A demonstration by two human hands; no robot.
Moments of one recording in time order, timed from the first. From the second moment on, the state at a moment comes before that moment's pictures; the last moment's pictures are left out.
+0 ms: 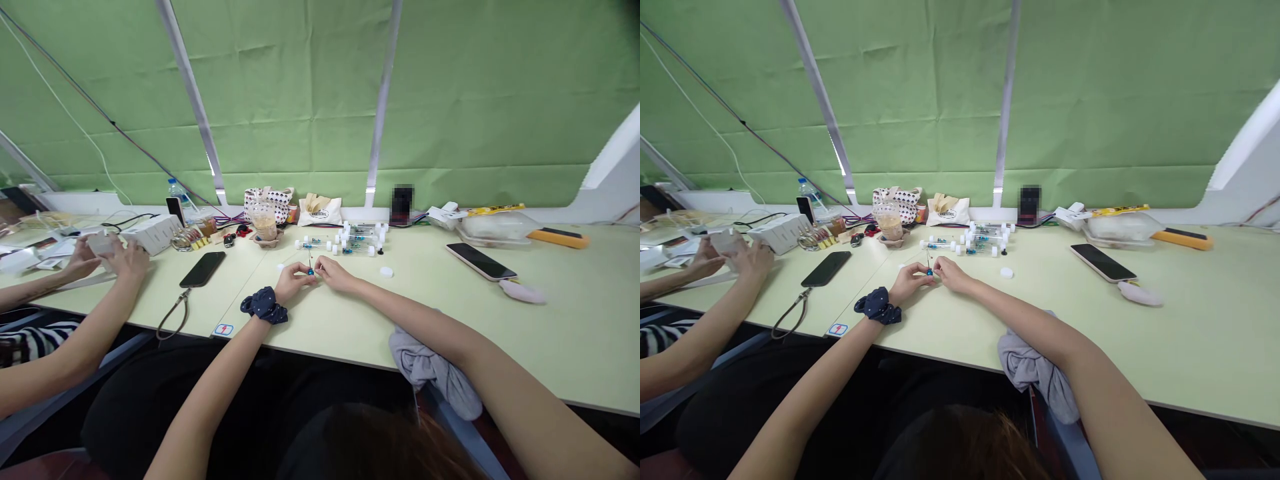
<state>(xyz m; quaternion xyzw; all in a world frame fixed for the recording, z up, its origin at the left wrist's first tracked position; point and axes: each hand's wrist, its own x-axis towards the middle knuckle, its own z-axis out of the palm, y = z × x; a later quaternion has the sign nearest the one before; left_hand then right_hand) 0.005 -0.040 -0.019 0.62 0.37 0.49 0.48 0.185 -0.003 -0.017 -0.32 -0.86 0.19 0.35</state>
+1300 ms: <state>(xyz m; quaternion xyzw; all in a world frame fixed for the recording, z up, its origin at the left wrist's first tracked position) 0.004 -0.042 -0.018 0.66 0.41 0.48 0.41 0.190 0.005 -0.008 -0.43 -0.55 0.61 0.38</state>
